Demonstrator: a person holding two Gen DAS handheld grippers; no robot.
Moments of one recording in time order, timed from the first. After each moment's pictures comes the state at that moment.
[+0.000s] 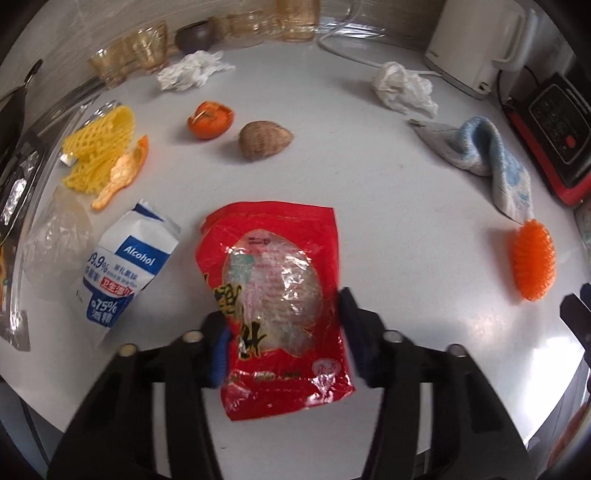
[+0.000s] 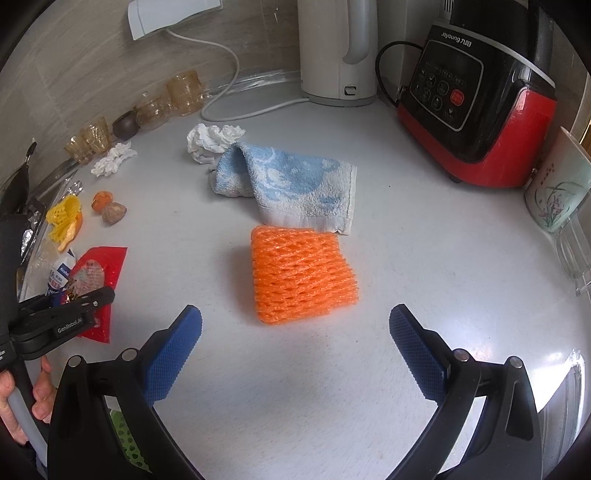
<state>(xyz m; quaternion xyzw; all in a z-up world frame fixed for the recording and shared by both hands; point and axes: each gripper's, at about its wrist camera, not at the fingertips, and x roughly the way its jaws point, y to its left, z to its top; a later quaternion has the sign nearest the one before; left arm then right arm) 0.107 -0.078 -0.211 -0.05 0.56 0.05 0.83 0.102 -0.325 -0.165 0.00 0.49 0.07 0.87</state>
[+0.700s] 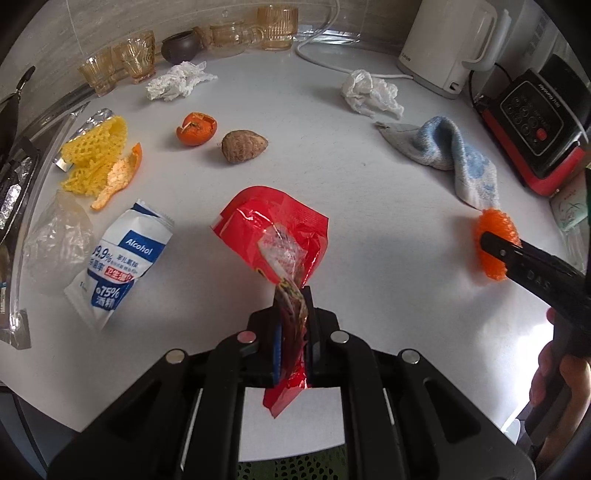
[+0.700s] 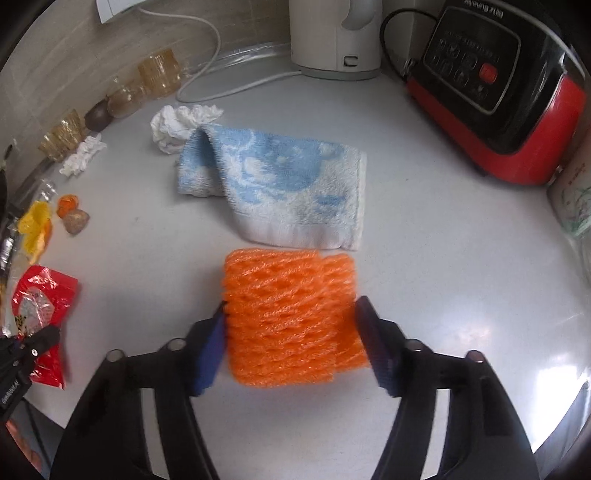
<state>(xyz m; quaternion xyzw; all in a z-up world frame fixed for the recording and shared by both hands) 0.088 -0.086 -0.189 -0.06 0.55 0.01 0.83 0.153 -0.319 -0.201 0.01 0.52 0.06 0.85</state>
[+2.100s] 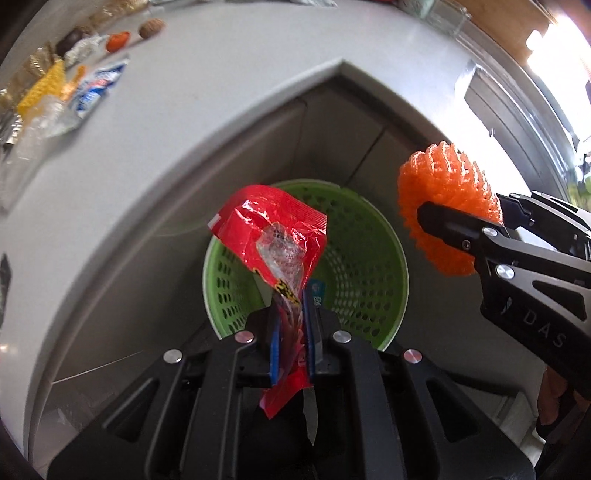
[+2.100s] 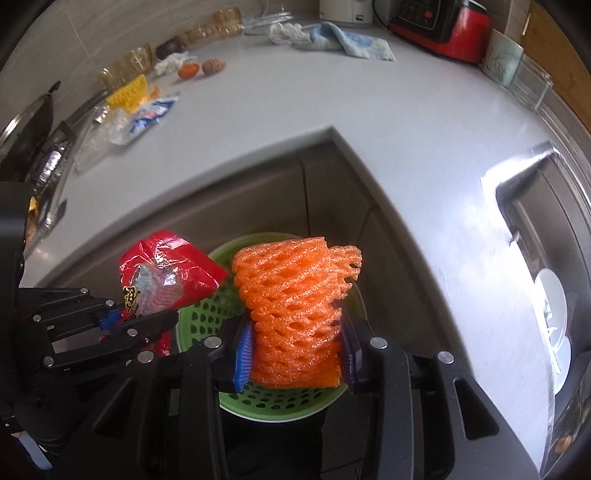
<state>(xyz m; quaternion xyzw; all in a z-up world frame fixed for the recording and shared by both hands) -0.130 -0.026 -0.233 0.12 0.60 -0.25 0.75 -0.155 -0.163 -0.202 0.05 0.55 -0.01 0.83</state>
